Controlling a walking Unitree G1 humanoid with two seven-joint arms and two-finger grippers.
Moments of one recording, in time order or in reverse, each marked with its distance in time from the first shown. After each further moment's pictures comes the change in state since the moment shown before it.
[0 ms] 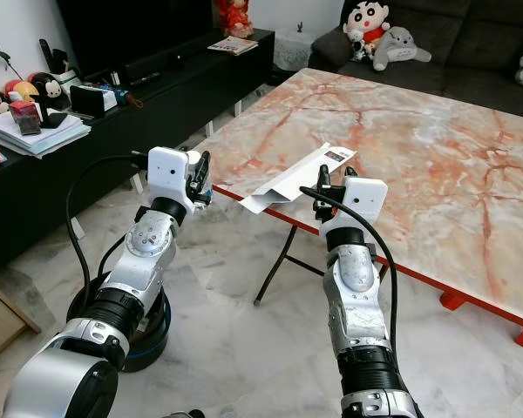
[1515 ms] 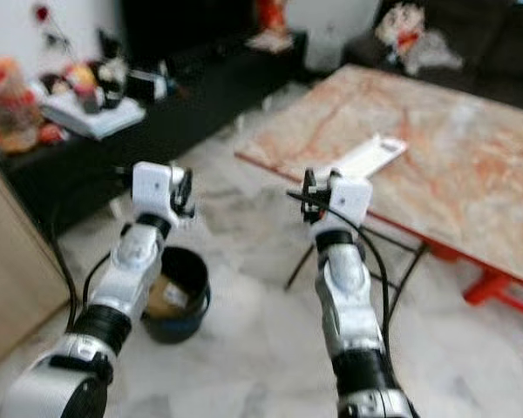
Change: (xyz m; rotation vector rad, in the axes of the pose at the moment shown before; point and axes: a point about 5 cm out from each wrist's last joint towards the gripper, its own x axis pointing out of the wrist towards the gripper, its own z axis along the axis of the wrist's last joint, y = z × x) left arm -0.013 0.005 -0.017 -0.022 0.085 0.028; right arm -0.001 0.005 -0.002 -0.003 0.022 0.032
